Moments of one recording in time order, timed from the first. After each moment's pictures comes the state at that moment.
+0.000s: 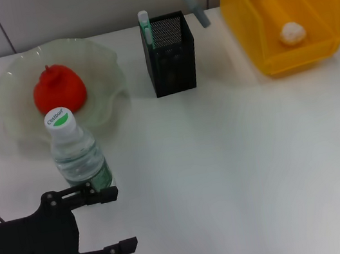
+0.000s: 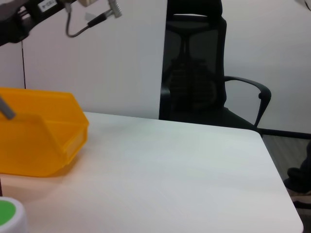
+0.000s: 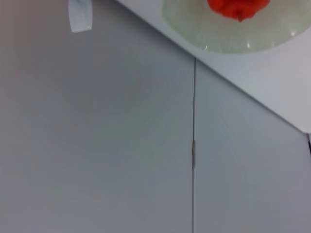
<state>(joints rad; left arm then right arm) -0.21 -2.07 1.12 1.05 1.77 1.73 -1.31 0.67 2.08 -1.34 -1.42 -2.47 -1.01 2.56</state>
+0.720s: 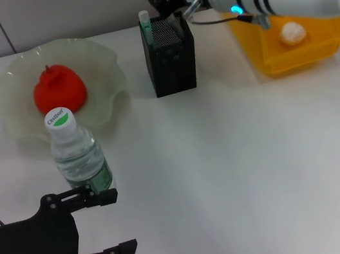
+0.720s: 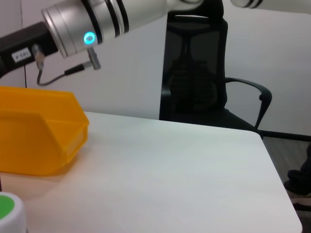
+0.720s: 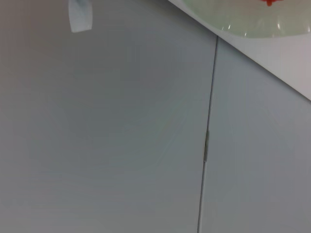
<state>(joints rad) -0.20 -2.07 1.12 1.04 1.77 1.74 -1.31 0.62 2.08 -1.64 -1.13 -2.36 -0.42 2.47</state>
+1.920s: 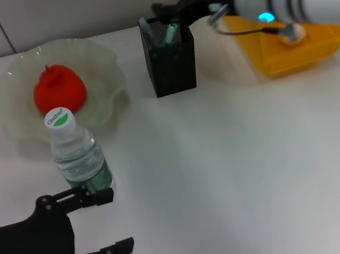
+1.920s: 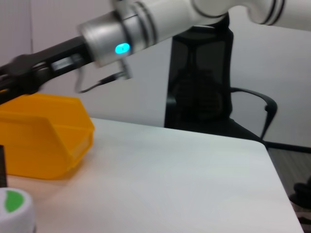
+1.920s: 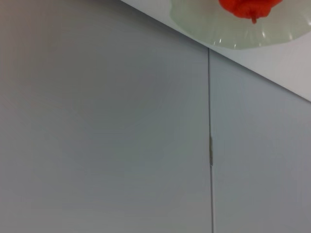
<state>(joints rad) -0.19 -2.07 1.12 1.03 1.74 1.74 -1.31 0.44 2.08 -1.58 -1.35 -2.30 -0.60 2.47</state>
